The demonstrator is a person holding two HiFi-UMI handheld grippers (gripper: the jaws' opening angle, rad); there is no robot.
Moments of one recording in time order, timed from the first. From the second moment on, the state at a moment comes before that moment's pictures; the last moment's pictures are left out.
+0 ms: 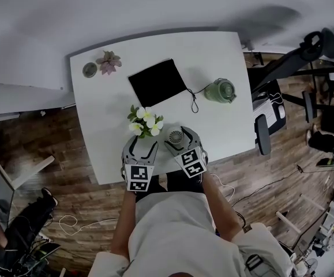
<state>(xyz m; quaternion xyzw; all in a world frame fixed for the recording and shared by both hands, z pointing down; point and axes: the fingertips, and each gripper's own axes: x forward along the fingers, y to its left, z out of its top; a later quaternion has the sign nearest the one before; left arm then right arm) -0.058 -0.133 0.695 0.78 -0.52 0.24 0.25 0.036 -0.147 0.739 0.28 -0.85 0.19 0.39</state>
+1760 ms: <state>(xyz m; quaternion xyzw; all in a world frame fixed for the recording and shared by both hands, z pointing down) -0.087 -0.098 0.506 0.85 -0.52 0.11 0.05 0.022 -0.105 0.497 0.46 -0.87 0.00 0.19</state>
